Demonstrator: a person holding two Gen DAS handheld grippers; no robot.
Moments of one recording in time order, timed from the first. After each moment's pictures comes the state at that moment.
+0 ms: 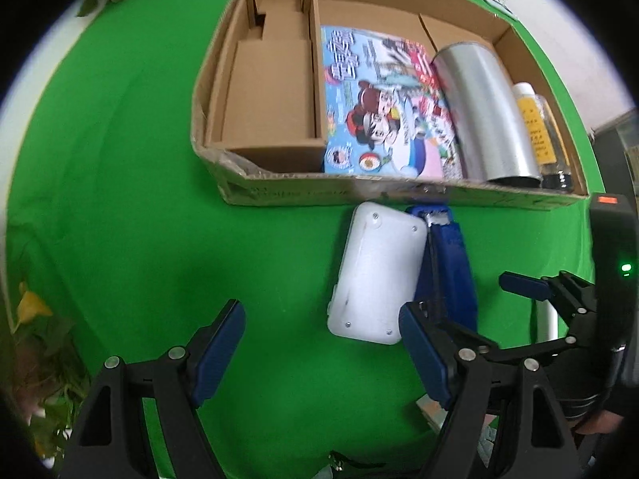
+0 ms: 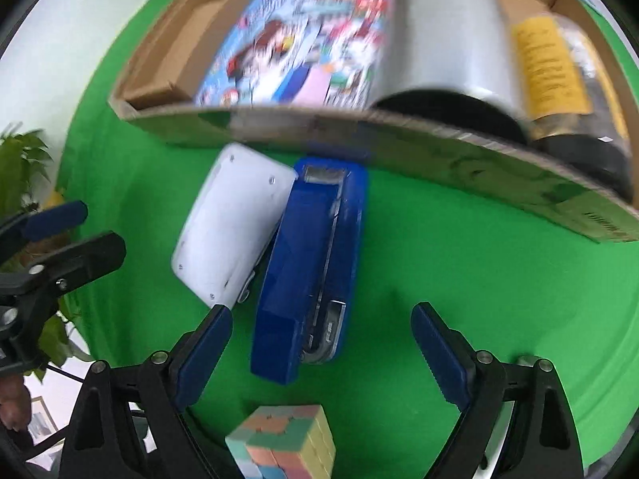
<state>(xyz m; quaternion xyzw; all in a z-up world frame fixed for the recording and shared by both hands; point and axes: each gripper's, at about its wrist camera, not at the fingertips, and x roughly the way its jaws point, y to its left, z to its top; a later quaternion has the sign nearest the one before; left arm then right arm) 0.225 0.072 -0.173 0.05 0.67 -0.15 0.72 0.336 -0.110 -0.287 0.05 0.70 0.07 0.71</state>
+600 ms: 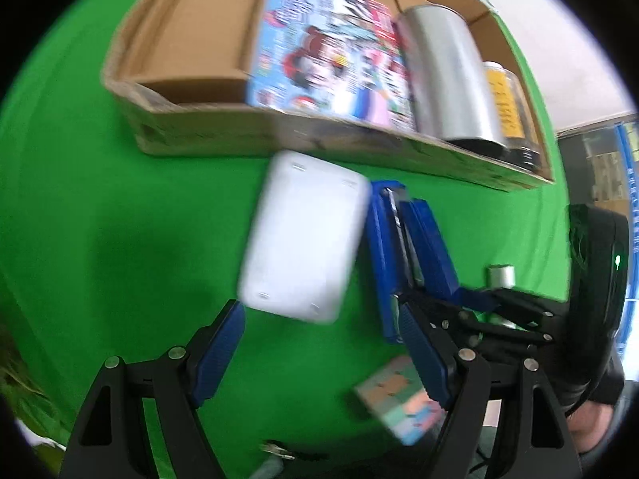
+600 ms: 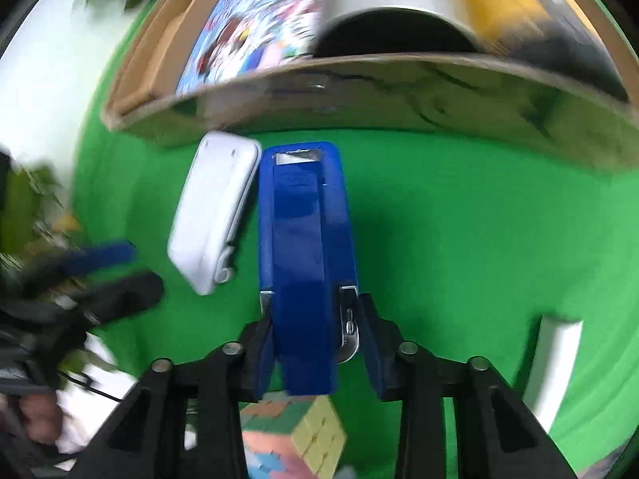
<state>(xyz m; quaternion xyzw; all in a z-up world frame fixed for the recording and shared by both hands) 0.203 0.042 -0.200 -0.05 0.71 -0.21 0.67 0.327 -0.166 -0.257 0.18 0.69 0.09 0.70</state>
